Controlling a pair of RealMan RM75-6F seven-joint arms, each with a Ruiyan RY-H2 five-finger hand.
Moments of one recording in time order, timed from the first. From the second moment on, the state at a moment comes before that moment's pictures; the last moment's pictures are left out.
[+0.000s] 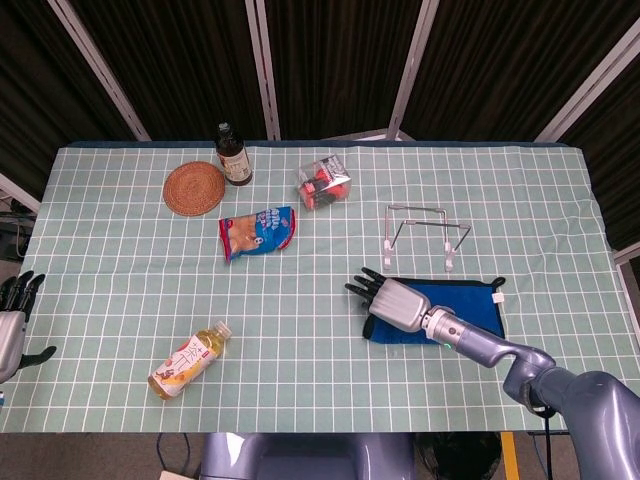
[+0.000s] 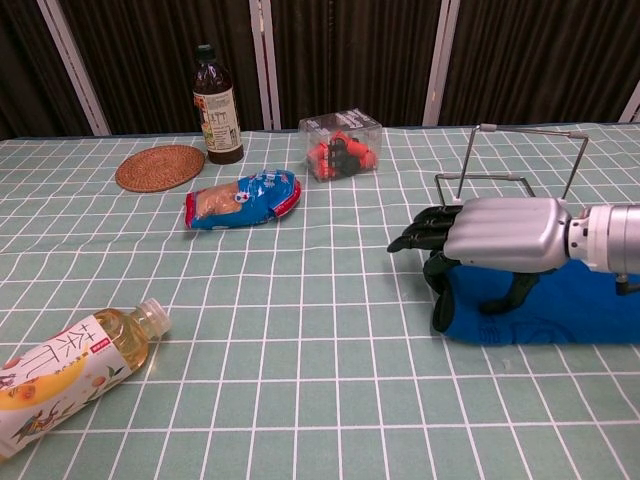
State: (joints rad) left arm -0.14 -1.08 -0.06 -1.68 1.28 1.35 0.26; right arm 0.88 -1.60 -0.19 -0.88 -1.85 1.01 0.12
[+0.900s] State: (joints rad) left arm -0.14 -1.08 -0.05 -1.68 1.28 1.35 0.27; right arm 0.86 -1.60 -0.21 -0.85 -1.86 1.06 0.16
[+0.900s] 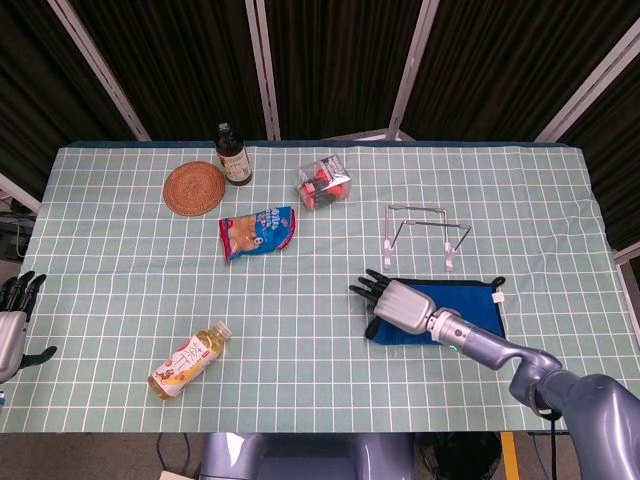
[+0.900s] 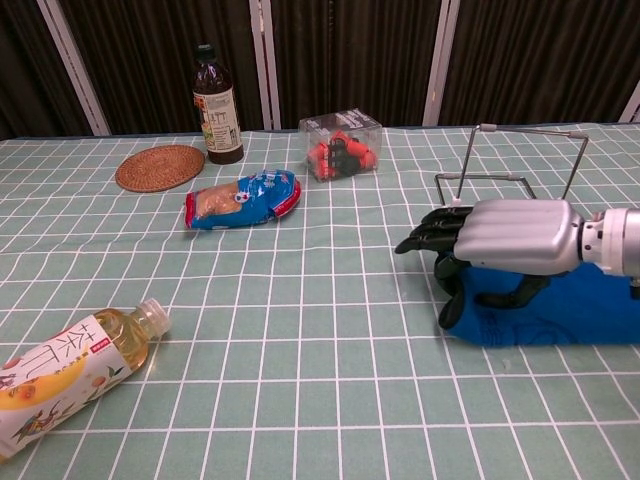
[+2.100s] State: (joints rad) left arm -0.14 -1.08 -0.05 -1.69 1.30 1.36 0.25; right arm 0.80 -1.56 -0.18 -0.86 -1.83 1.20 0.25
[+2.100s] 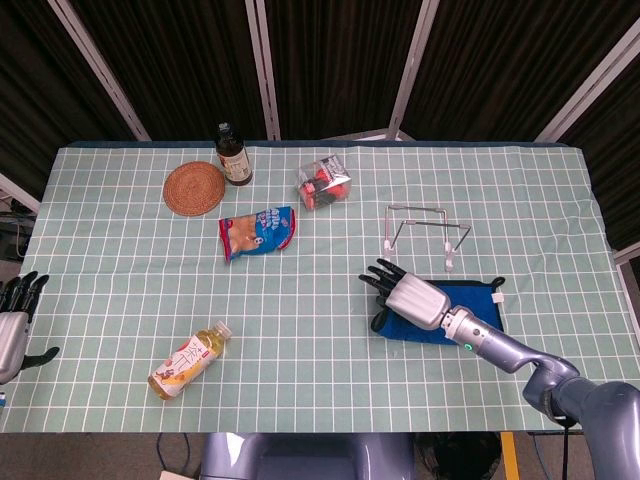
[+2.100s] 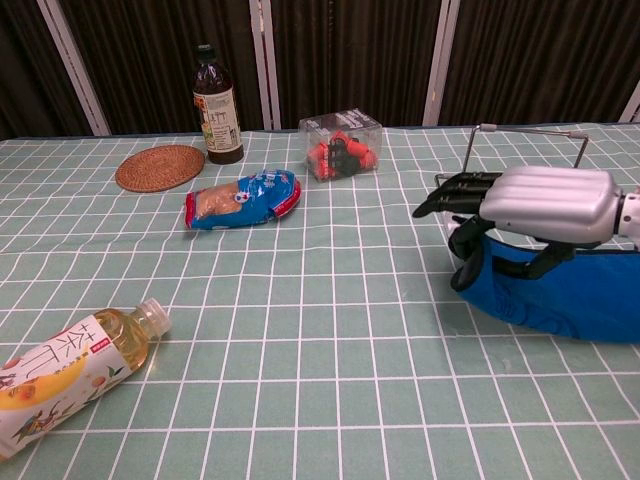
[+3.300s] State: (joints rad) left arm -0.08 -0.99 -0.03 -1.76 1.44 1.48 0.13; right arm 0.57 -1.06 0.20 -1.76 -1.28 1.41 -0.22
